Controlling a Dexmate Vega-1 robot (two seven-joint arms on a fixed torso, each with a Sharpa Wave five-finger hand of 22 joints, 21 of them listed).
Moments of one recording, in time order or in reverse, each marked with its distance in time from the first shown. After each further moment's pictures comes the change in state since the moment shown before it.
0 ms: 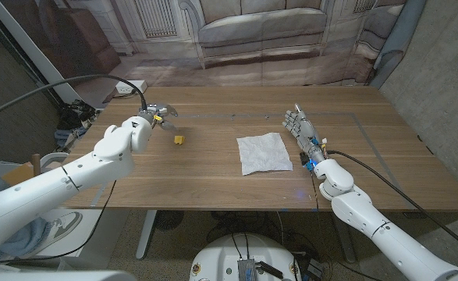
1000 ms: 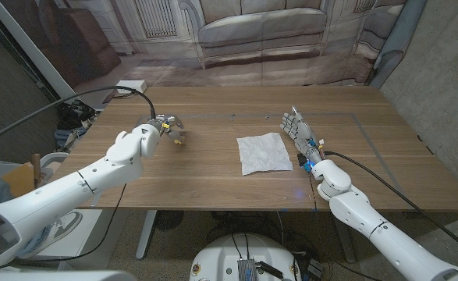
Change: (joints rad) left arm -0.002 -0.087 0.024 0.097 0.028 -0.030 -0.042; left_hand 0.001 0.027 0.012 0.013 -0.015 0.035 0.015 0.000 0.000 0.038 0.002 0.000 0.000 0.031 -0.001 0.000 0.000 0.013 -0.012 -0.011 -0.005; right arm 0.011 0.008 -0.014 0.012 0.005 -0.028 0.000; right_hand 0.000 0.000 0.000 0.000 0.000 0.000 0.000 0.000 0.000 0.000 0.000 0.000 0.000 0.000 0.000 0.000 0.005 0.000 0.000 0.000 0.000
